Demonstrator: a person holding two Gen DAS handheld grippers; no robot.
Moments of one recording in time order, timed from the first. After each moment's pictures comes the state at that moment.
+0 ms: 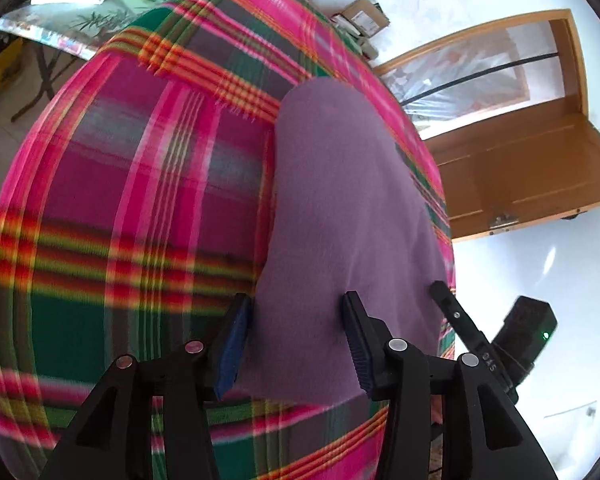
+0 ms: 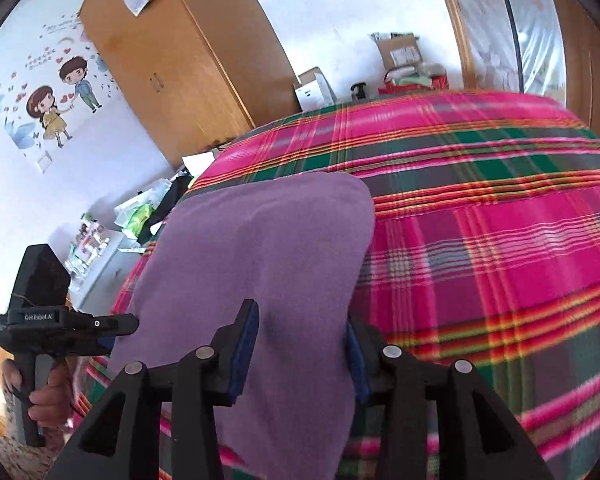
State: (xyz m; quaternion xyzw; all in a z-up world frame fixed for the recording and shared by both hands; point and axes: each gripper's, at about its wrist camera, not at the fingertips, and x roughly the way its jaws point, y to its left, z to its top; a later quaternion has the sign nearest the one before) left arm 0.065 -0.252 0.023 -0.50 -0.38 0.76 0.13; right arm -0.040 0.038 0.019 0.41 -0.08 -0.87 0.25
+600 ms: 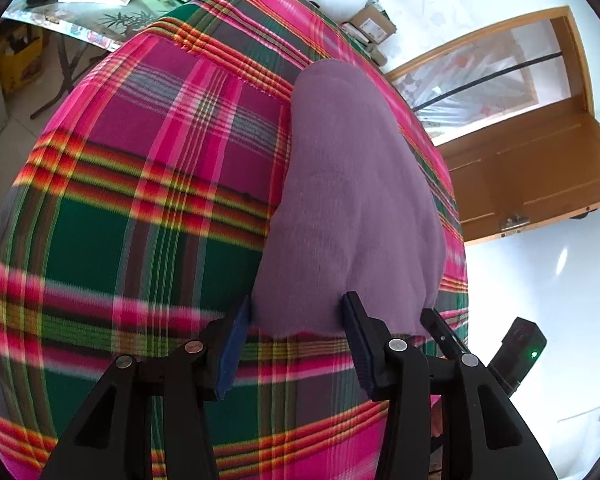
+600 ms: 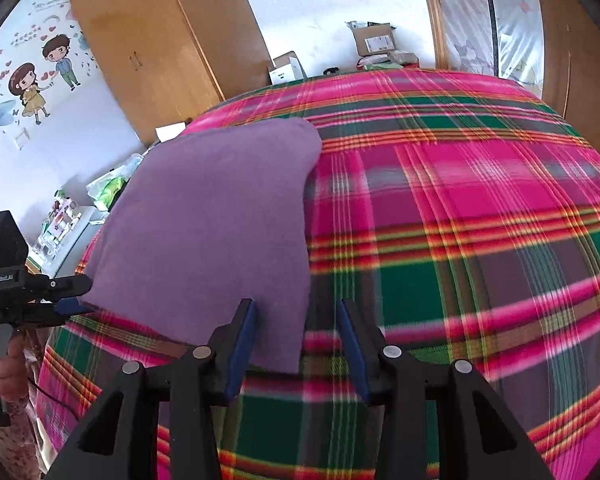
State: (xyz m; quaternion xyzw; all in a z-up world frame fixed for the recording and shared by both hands) left arm 0.119 -0.273 0.012 -0.50 -0.37 0.78 0.09; right arm -0.006 0.051 -0.006 0.45 -0.05 -0.87 0.20
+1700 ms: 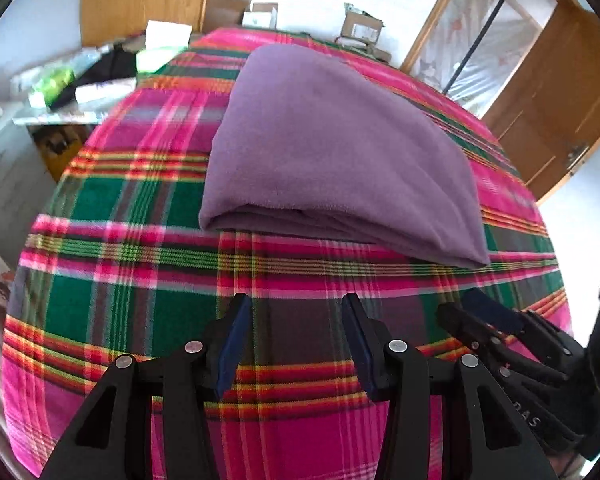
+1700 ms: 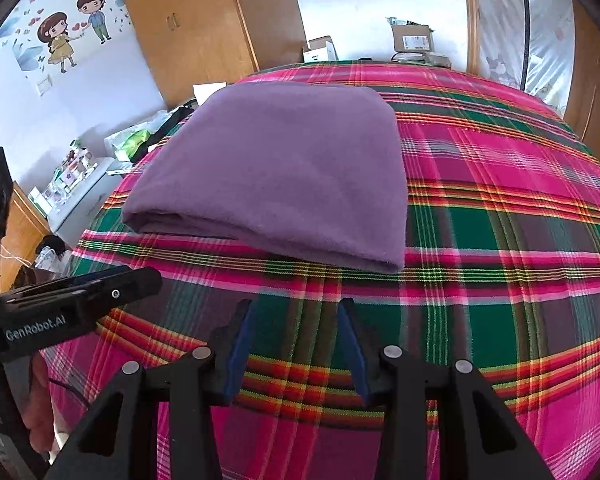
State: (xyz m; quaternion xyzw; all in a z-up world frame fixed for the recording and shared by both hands) left arm 0.153 -0.141 0.022 -0.47 -0.16 0.87 -0.03; right arm 0.057 0.004 -0.006 0.45 0.02 -0.86 0.23
